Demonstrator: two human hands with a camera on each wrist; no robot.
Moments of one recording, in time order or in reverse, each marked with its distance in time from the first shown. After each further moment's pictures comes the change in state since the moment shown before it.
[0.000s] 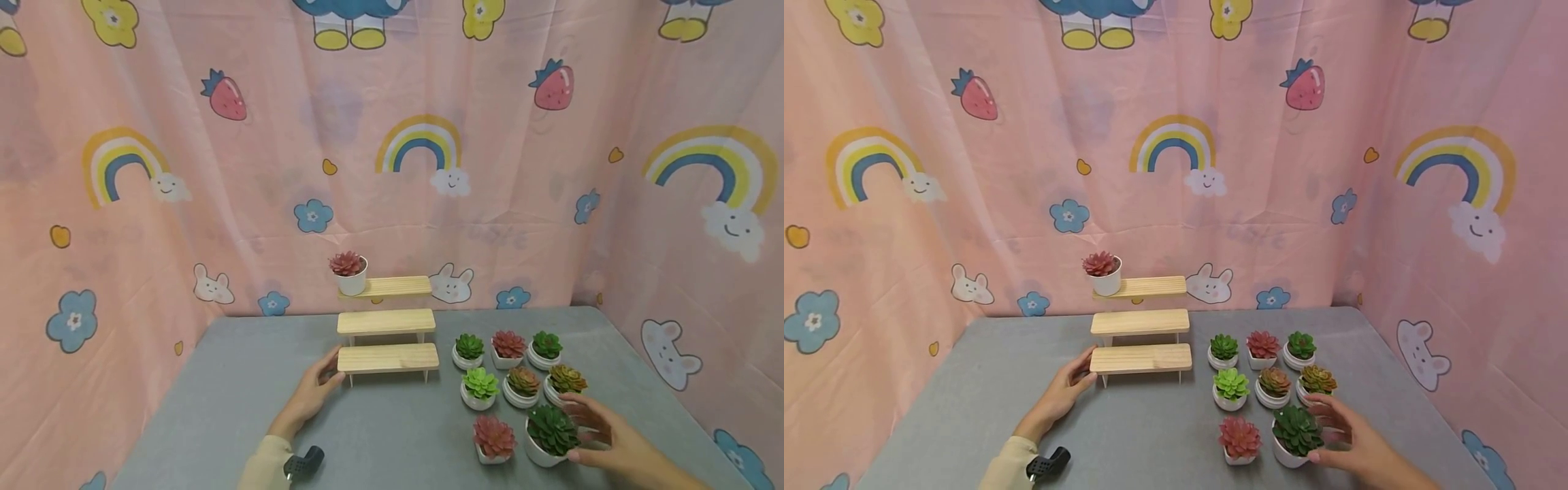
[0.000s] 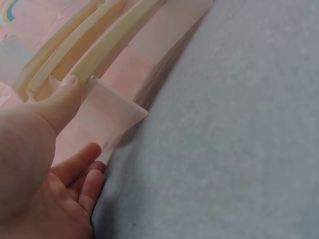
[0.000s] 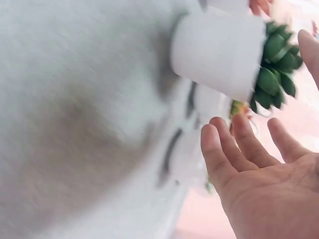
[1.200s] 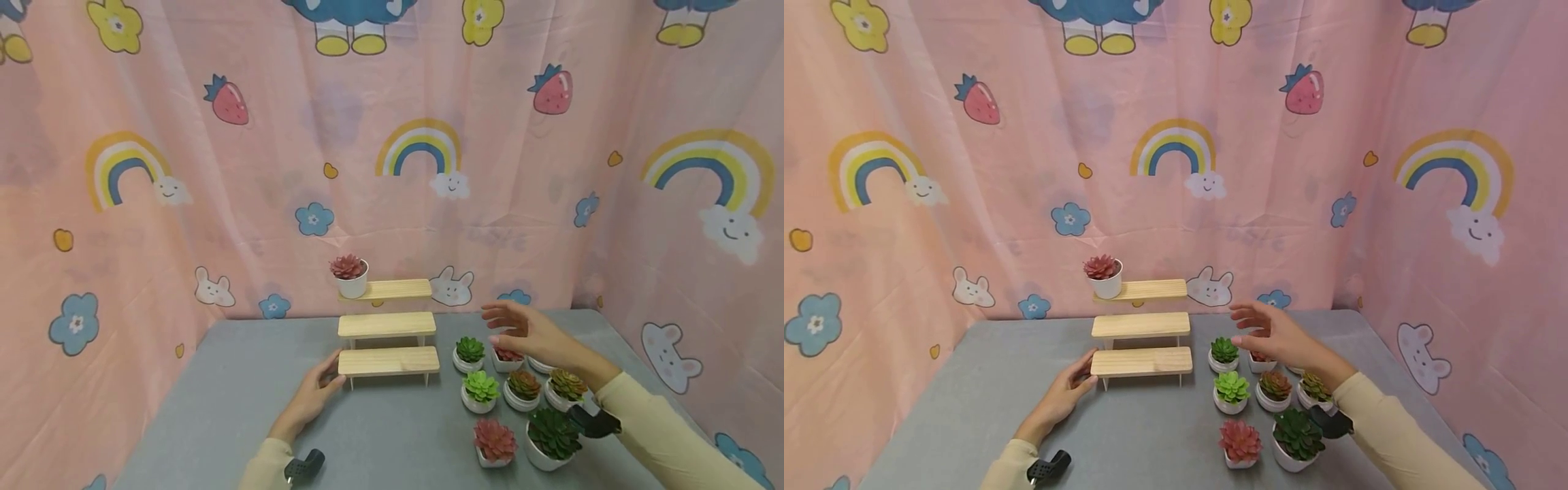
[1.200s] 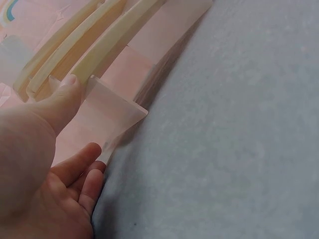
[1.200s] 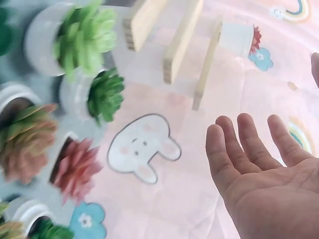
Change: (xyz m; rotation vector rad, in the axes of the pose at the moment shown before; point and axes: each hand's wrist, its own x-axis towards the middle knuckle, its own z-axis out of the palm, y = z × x) left_hand 0.001 -0.004 0.000 0.000 0.007 0.002; right_hand 0.112 -0.139 -0.012 -0.130 0.040 -0.314
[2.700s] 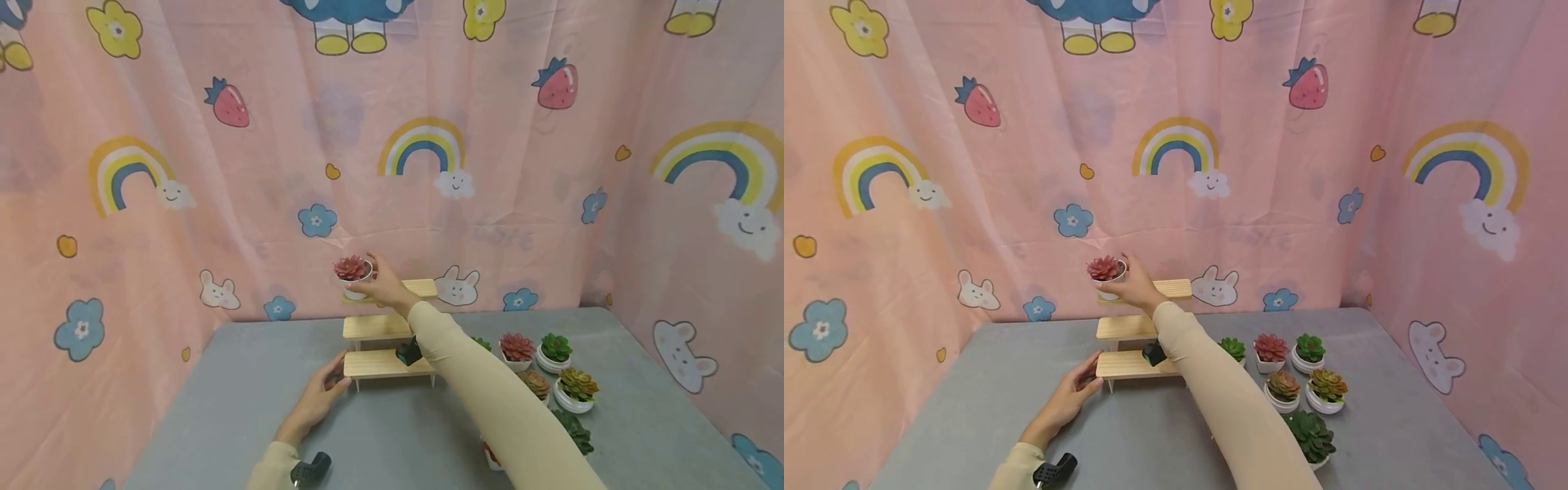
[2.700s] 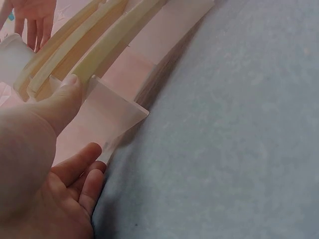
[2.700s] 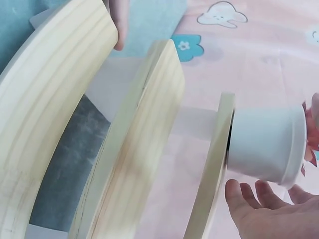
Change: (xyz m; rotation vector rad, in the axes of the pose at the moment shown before) left_hand 0.003 -0.004 0.001 0.012 0.001 0.027; right_hand 0.216 -0.069 0.131 0.336 0.116 0.156
